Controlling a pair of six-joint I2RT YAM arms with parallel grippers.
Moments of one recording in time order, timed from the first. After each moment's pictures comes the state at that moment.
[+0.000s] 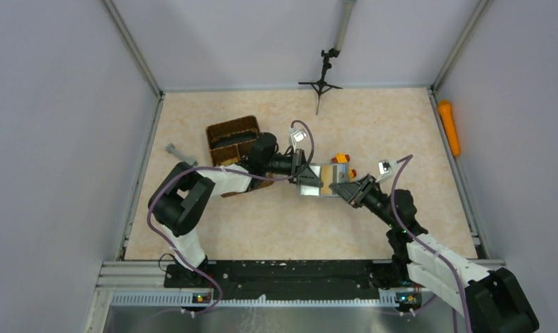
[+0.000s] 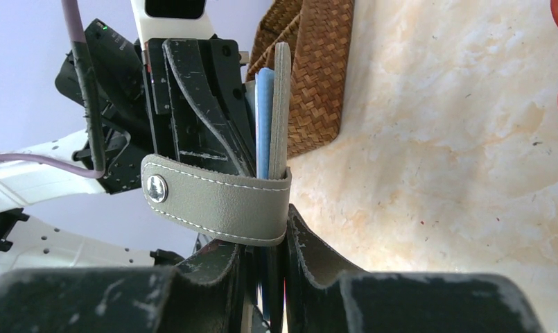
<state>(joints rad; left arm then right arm) -0.64 1.78 0.92 0.58 0.96 -0.88 0.44 0.79 0.08 0.67 -0.31 1.03</state>
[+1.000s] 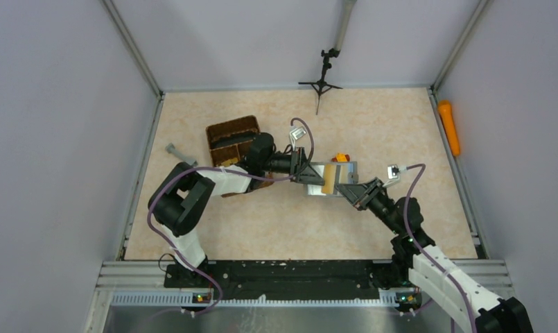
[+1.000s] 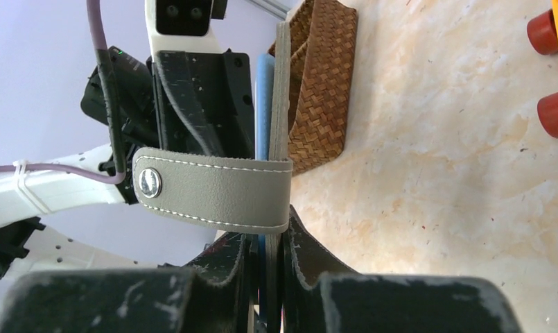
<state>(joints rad) -0.63 1.78 0.90 0.73 1.00 -0.98 0.44 0.55 0.05 0.53 -0.24 1.05</state>
